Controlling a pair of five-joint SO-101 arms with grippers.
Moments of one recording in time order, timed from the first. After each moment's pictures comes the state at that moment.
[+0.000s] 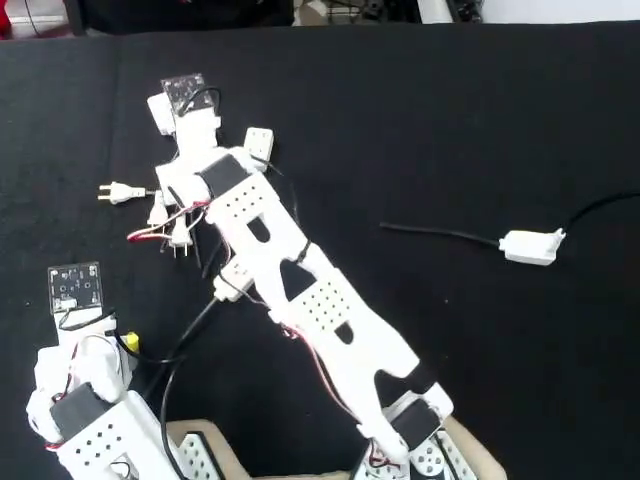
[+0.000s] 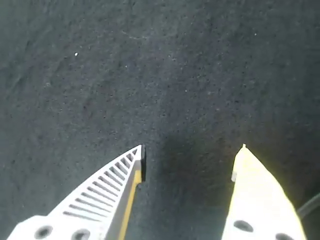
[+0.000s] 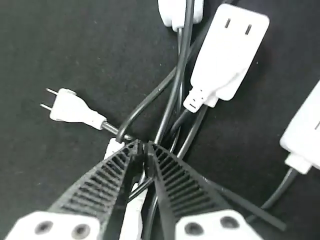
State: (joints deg) left arm -44.3 -102.4 95.4 70.5 -30.5; right arm -40.1 78.2 -92.6 76.9 -21.3
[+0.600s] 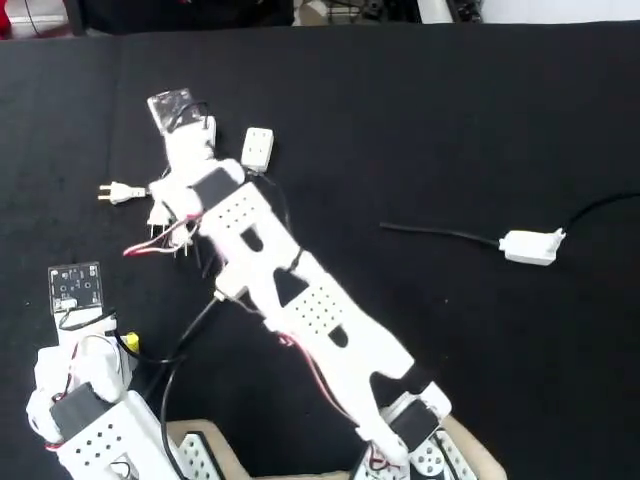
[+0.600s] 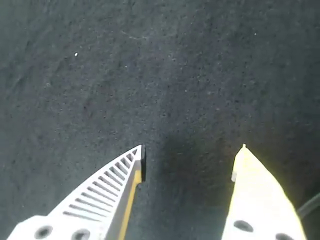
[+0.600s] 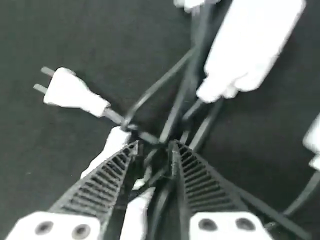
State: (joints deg) left arm -44.3 -102.4 95.4 70.5 -30.5; right arm -42.5 82.1 -93.3 75.1 -18.9
